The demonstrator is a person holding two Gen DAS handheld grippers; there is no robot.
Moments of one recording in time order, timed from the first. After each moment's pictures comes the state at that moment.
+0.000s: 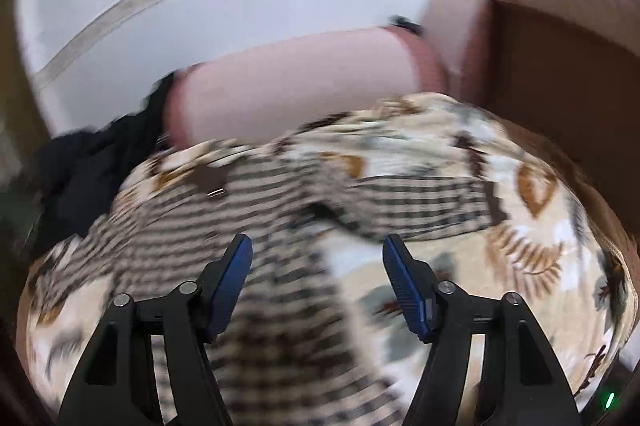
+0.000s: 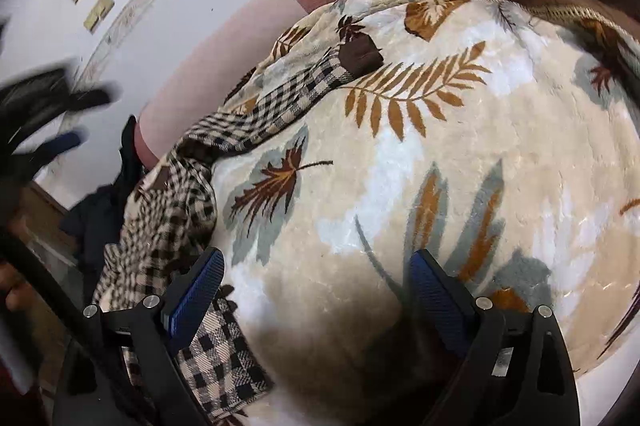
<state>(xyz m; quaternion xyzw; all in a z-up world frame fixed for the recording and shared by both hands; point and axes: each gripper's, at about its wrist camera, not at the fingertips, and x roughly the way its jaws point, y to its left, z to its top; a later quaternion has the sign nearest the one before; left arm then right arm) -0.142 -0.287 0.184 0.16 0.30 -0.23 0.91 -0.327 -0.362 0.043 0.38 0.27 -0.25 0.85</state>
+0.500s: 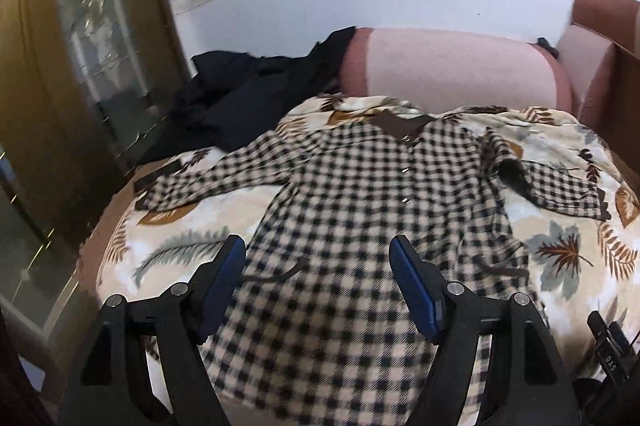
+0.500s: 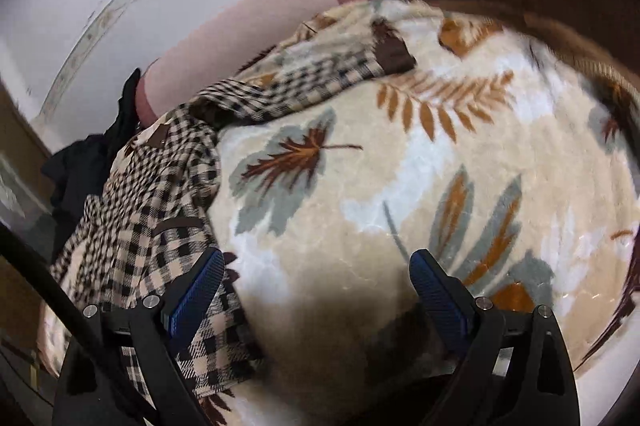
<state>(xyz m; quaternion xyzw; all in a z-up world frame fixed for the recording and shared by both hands) -0.157 -0.067 0.190 0.10 0.33 -0.04 0.94 -0.309 -0.320 0.061 0.27 0.31 -0.25 0.88</state>
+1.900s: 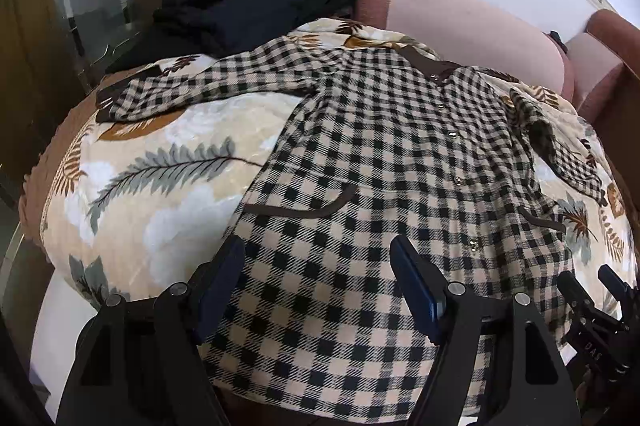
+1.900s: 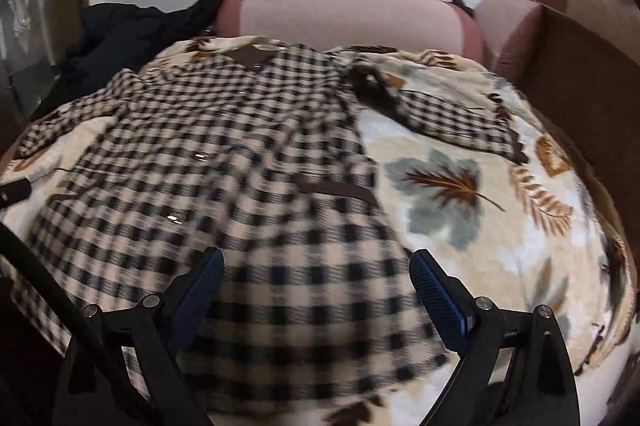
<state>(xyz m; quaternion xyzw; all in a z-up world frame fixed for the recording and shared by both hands) -0.098 0.046 0.096 0.02 0.43 -0.10 0.90 -0.187 -0.153 0.091 0.06 0.40 -0.20 0.89</state>
